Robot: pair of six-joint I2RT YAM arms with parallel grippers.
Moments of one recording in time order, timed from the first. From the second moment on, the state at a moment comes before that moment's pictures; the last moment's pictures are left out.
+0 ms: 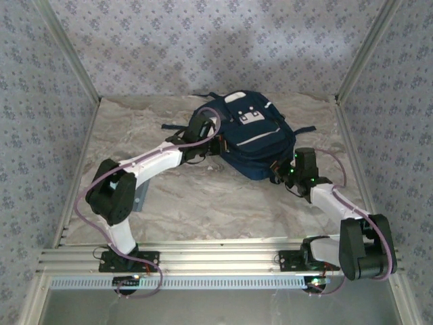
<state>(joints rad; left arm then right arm) -0.65 1.78 1.30 -0.24 0.15 -0.61 0.14 1.22 0.54 -0.05 -0.29 0.95</state>
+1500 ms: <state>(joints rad) 0.04 1.52 0.99 -0.51 -0.16 -0.53 0.54 1.61 1.15 -0.38 -0.18 0.58</state>
